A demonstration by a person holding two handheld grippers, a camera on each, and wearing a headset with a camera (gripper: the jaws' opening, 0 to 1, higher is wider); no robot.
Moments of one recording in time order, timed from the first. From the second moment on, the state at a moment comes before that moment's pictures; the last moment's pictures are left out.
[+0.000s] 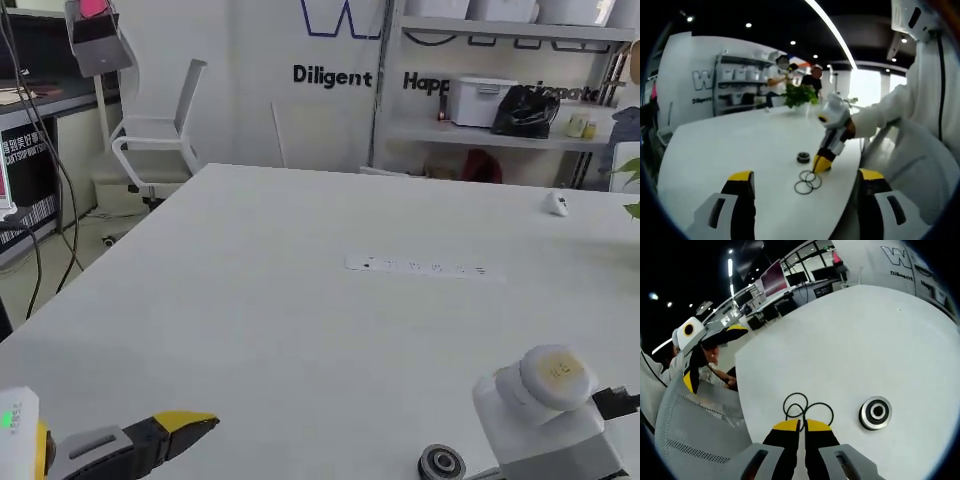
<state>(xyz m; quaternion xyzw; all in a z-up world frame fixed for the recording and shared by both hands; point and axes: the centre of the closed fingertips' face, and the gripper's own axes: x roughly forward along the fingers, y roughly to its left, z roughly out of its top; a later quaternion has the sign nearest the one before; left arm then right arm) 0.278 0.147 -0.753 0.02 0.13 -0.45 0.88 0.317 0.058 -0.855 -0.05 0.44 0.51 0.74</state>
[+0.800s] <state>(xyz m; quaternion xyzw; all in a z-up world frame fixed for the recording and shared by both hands) 0.278 0.150 -0.762 0.03 0.16 -0.44 0.88 0.318 0.054 -0.842 -0.08 0.41 0.52 0.74</state>
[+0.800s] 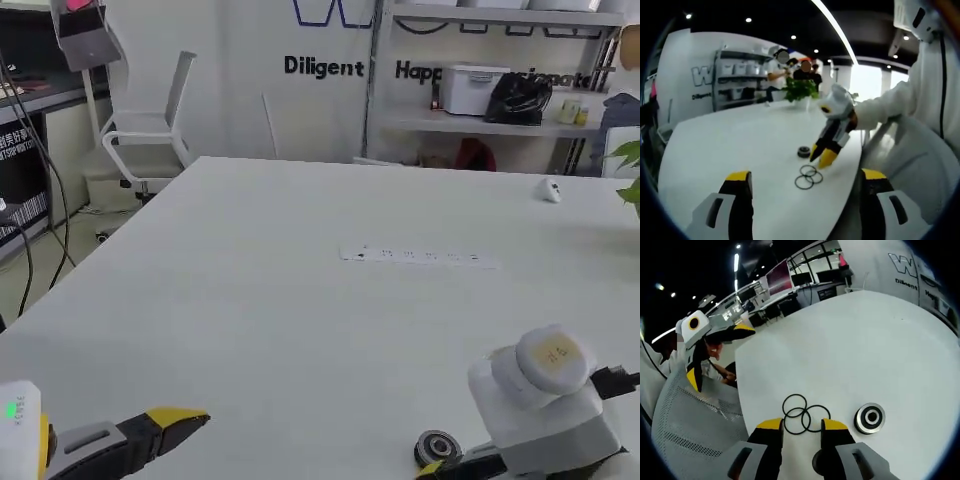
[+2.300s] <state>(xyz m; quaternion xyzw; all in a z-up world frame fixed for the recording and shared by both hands) 0.261 0.136 -0.735 0.04 0.18 -0.39 0.90 0.339 -0.045 -0.744 -0.05 0.30 0.50 0.81</state>
